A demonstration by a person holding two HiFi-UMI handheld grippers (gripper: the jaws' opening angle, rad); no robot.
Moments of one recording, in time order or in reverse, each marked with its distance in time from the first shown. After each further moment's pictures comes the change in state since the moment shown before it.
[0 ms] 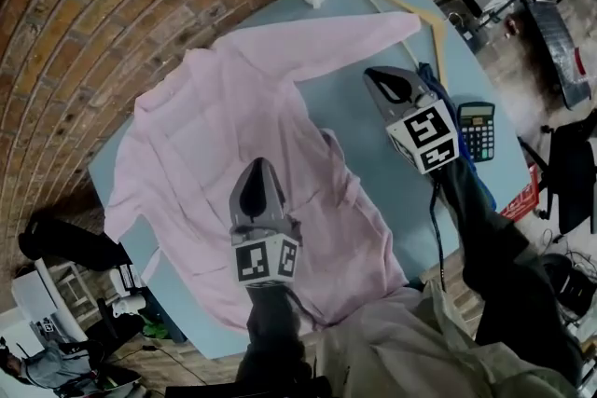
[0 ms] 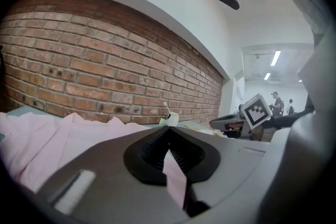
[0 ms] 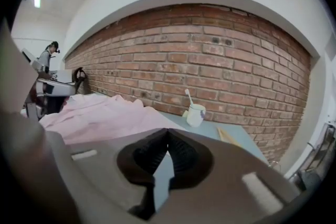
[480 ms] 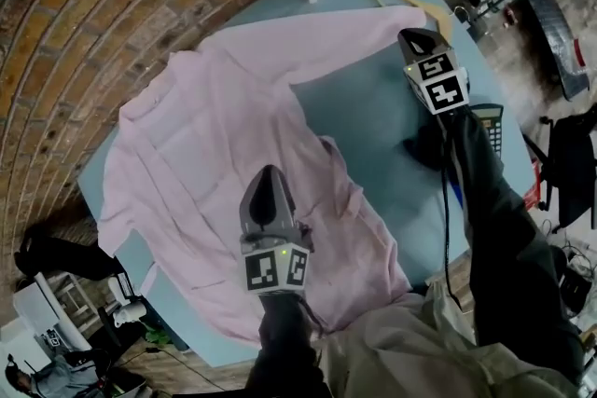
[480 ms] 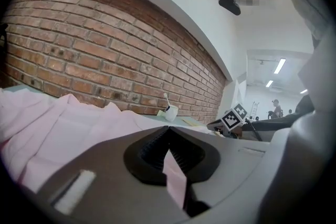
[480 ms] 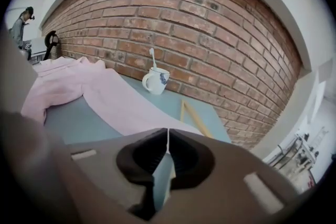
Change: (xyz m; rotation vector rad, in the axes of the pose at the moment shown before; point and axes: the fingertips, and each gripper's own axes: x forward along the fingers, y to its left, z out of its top) left arm 0.023 -0.003 -0.038 -0.090 0.045 -0.011; right arm 0.051 -0.133 -0.084 -0.061 0.288 -0.225
